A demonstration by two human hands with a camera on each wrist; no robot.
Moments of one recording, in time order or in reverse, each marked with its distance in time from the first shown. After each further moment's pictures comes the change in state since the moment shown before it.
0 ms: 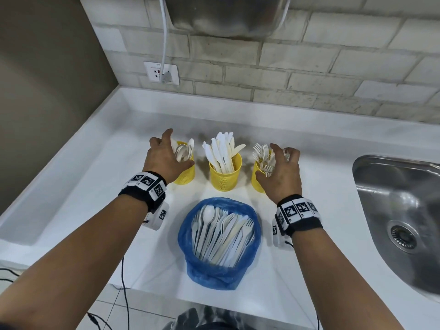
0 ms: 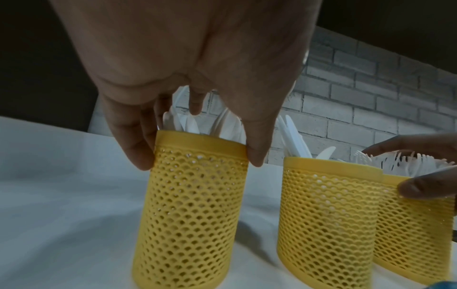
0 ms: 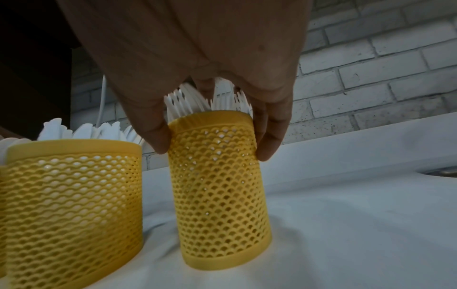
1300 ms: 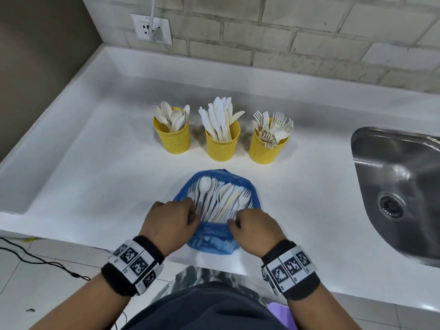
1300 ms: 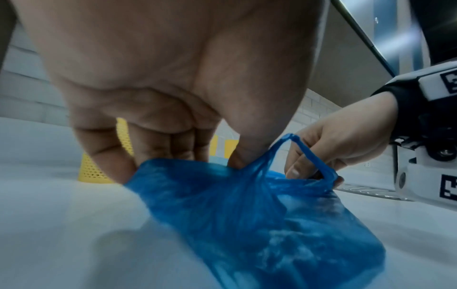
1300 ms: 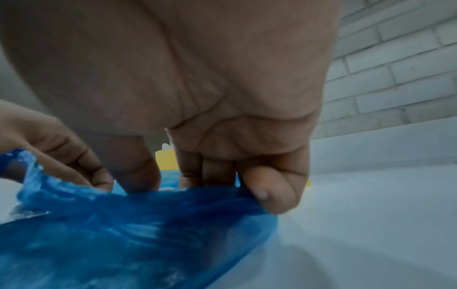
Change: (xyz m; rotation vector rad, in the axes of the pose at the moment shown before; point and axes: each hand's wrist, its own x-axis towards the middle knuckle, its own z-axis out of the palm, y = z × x) left_hand -0.194 -0.025 0.035 0.335 -0.323 0.290; right_hand -0.164 -0.021 0.005 -0.241 -0.739 -0.057
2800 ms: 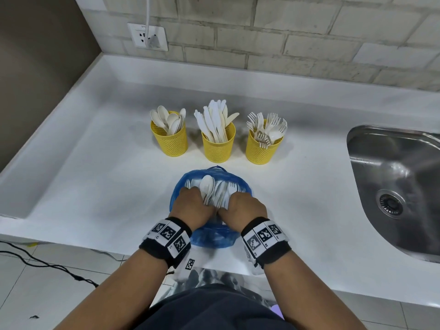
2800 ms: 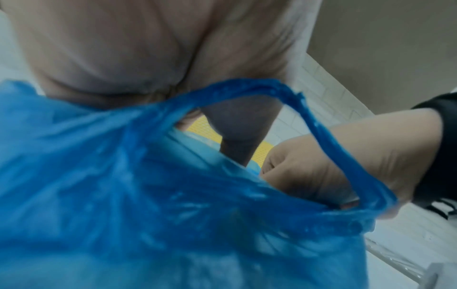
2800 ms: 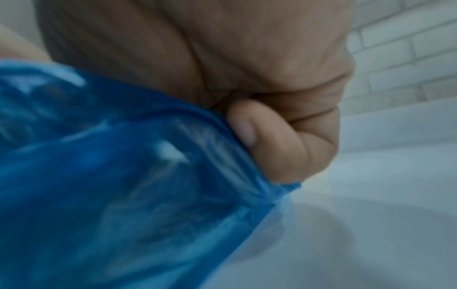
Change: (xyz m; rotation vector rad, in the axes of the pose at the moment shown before) left_hand 0.055 0.034 0.017 -0.355 -0.154 -0.339; right_hand 0.038 -0.021 -0.010 -0.033 -0.005 0.211
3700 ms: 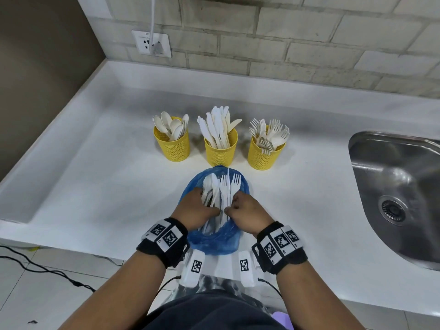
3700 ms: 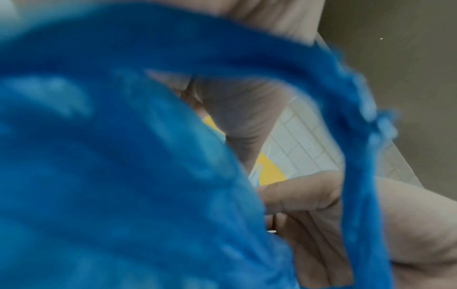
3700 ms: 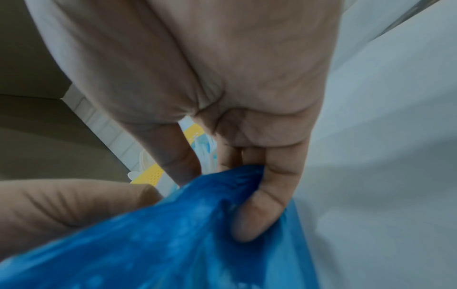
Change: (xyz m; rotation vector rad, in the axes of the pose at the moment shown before) left_hand 0.003 0.001 -0.010 -0.297 -0.060 0.063; right_hand 0.012 0.016 0.001 0.608 -0.045 -0.097
